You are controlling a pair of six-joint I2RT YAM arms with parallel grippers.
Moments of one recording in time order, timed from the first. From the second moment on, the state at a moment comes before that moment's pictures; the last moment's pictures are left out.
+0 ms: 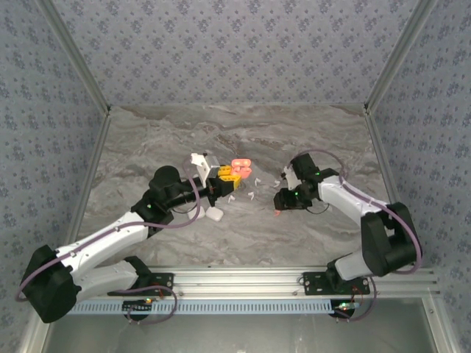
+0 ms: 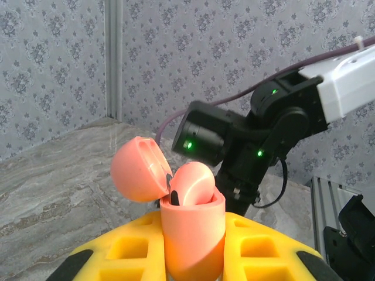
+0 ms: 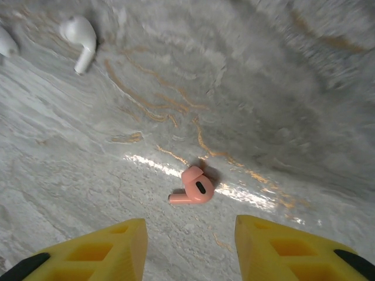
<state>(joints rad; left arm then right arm) -0.77 1.05 0.65 0.40 0.43 -0.16 0.38 1.45 0.83 -0.67 -0.31 0.22</state>
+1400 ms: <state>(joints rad) -0.77 1.03 0.63 0.39 0.41 -0.16 0.53 1.14 0.91 -0.63 -0.06 0.05</state>
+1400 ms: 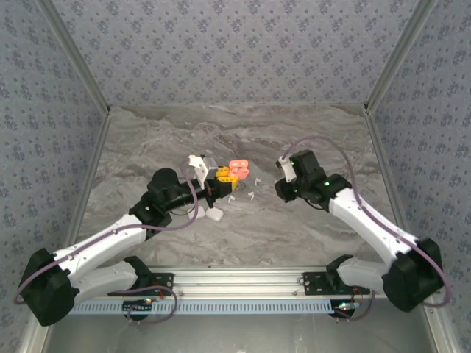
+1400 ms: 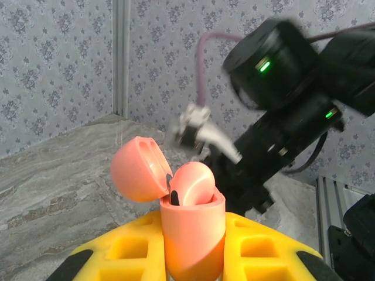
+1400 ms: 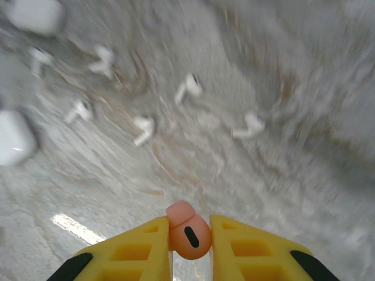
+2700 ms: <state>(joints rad) -0.77 1.10 0.63 0.44 0.54 -0.18 0.79 1.08 1.19 -0.62 -0.05 -0.44</state>
